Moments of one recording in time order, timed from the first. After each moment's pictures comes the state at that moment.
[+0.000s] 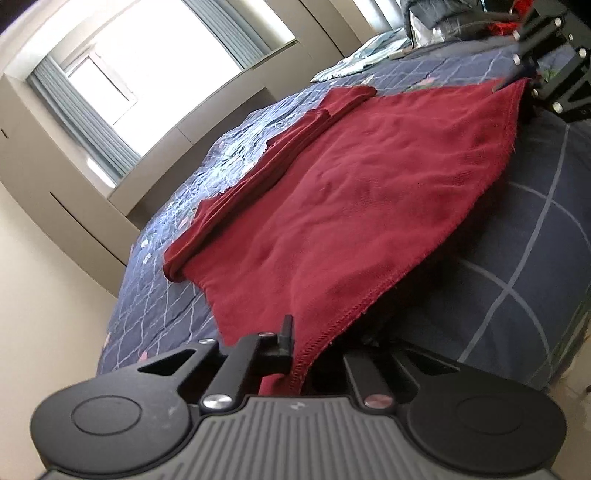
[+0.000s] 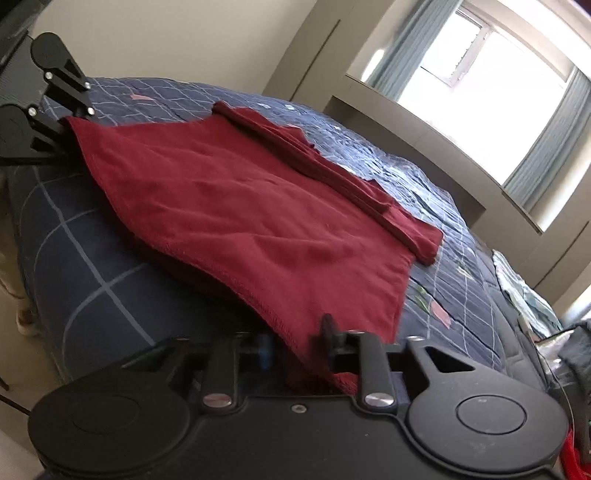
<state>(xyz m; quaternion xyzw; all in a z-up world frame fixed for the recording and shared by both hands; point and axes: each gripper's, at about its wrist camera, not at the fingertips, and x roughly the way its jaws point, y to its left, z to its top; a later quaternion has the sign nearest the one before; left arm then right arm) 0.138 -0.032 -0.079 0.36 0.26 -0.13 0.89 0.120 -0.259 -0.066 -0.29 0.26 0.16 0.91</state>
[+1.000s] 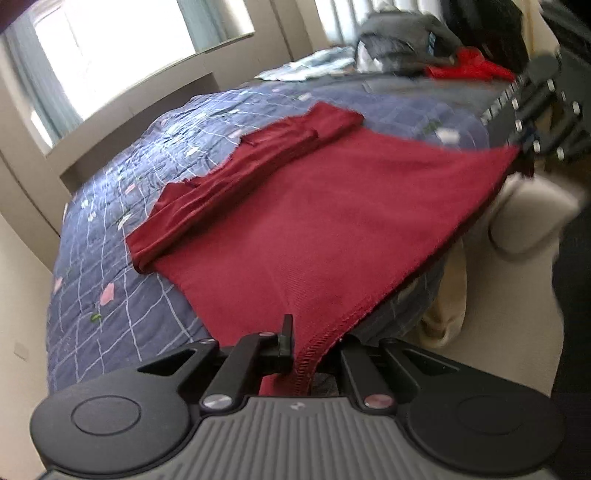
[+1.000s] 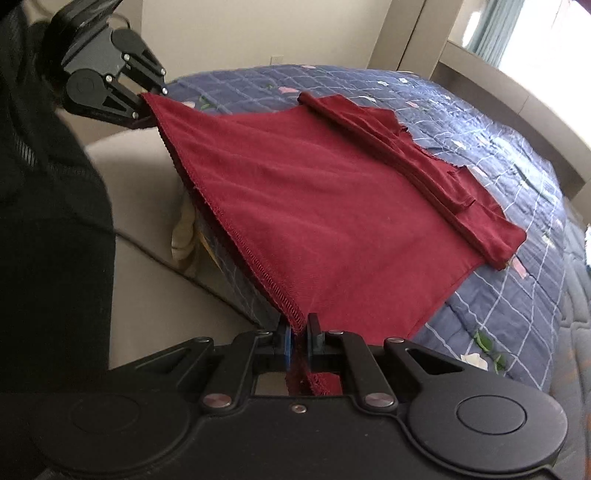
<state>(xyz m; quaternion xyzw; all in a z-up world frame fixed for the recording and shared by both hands) 0.029 0.035 0.014 0.25 0.35 -0.26 0.87 -0.001 -0.260 0.034 -0.25 0.39 0.33 0.82</state>
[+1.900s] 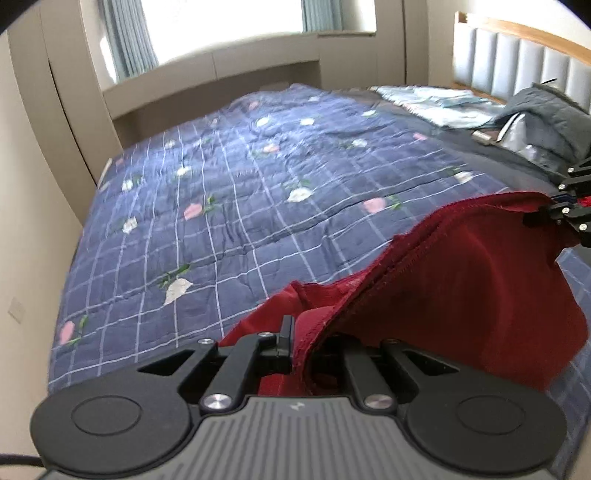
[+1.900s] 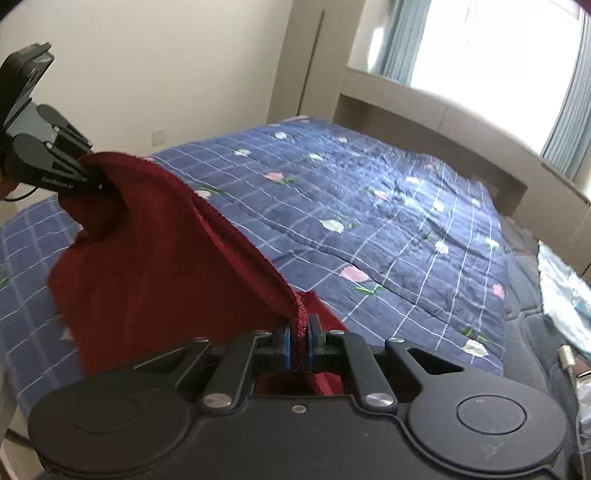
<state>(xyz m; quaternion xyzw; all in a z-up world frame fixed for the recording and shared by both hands) 0.382 0.010 0.059 0.13 0.40 -0.15 0.90 0.359 -0.285 0.087 -0.18 0.33 0.24 0.90</state>
